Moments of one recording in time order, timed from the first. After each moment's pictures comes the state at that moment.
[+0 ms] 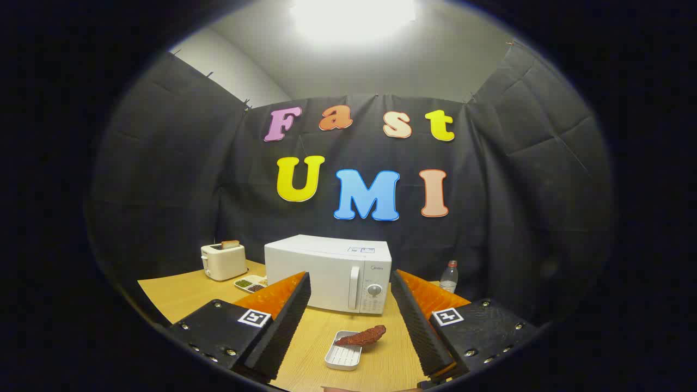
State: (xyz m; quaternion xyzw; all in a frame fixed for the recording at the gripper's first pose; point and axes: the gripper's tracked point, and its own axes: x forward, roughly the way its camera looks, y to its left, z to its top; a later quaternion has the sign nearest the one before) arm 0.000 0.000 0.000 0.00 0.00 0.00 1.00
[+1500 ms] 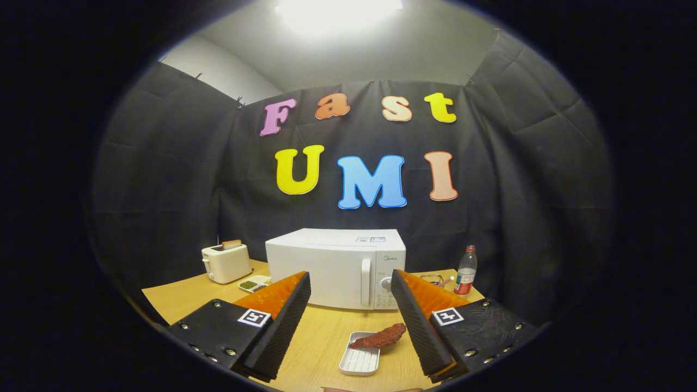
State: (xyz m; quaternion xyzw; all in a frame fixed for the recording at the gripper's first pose) arm 0.054 0.012 -0.029 0.04 0.02 0.01 1.00
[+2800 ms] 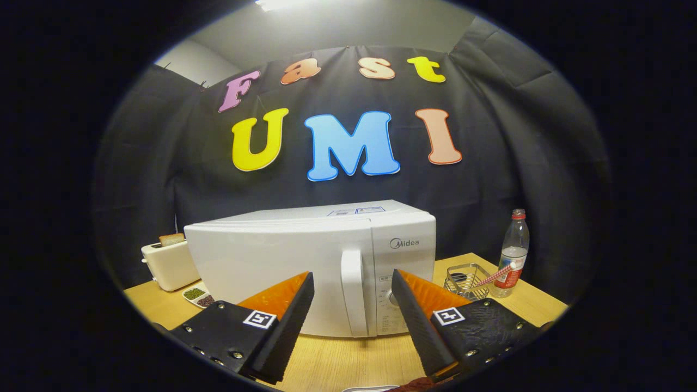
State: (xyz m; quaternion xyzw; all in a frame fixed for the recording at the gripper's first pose) arm 0.287 -0.009 -0.150 0.07 0.05 -0.05 1.00
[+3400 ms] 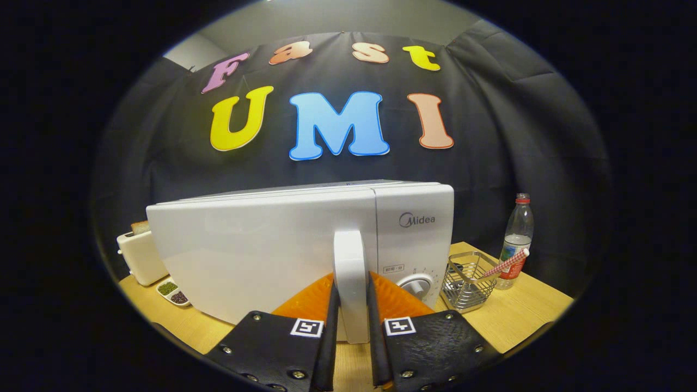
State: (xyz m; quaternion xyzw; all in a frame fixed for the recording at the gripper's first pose) arm 0.316 -0.008 -0.181 0.06 0.09 -0.10 0.99
